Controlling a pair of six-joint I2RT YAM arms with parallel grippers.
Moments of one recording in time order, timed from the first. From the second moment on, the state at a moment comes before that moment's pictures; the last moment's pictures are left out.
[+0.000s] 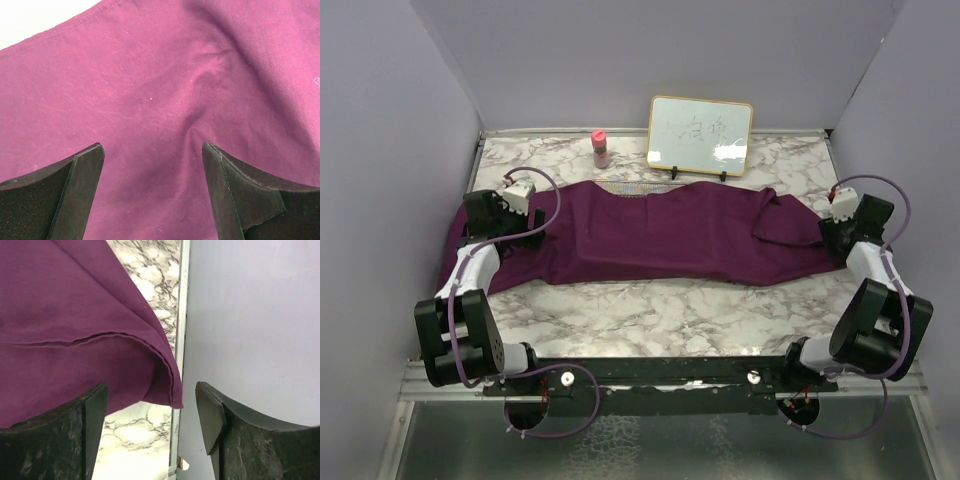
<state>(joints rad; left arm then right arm) 0.22 1.35 0.76 -0.15 0.44 0.37 -0.45 1.39 0.75 -0.11 0.09 -0.69</state>
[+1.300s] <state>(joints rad) 0.16 1.34 0.76 -0.10 0.42 0.37 -0.42 2.12 1.55 -0.52 -0.46 -0.59</state>
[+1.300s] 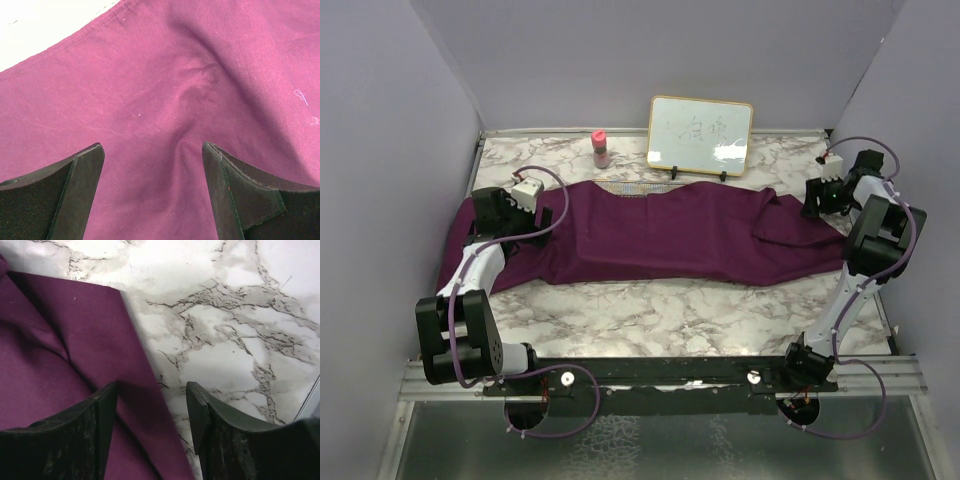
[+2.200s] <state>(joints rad) 0.15 1.35 0.76 -0.10 0.41 0.37 -0.38 2.22 1.72 -0.70 -0.49 -0.68</state>
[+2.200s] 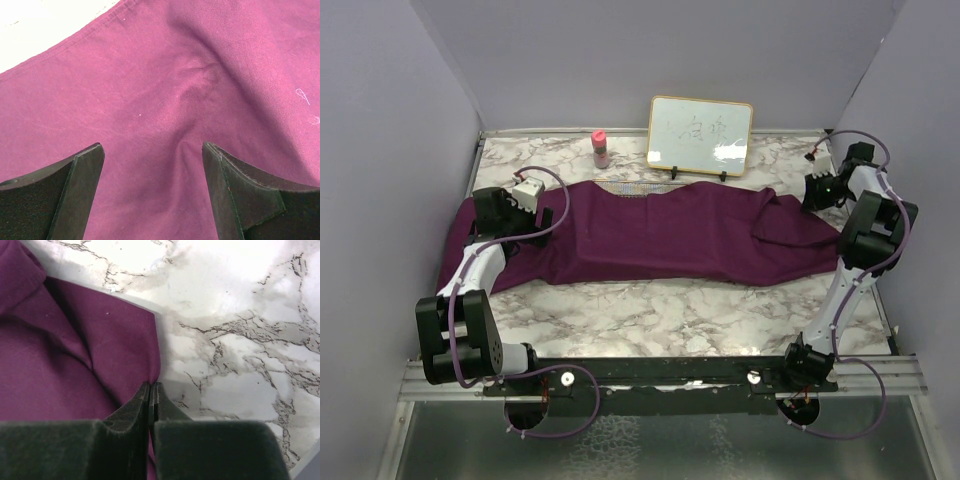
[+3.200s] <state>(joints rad) 0.15 1.35 0.76 -0.10 0.41 0.39 -0.09 1.64 1.04 -0.53 -0.41 -0.64</state>
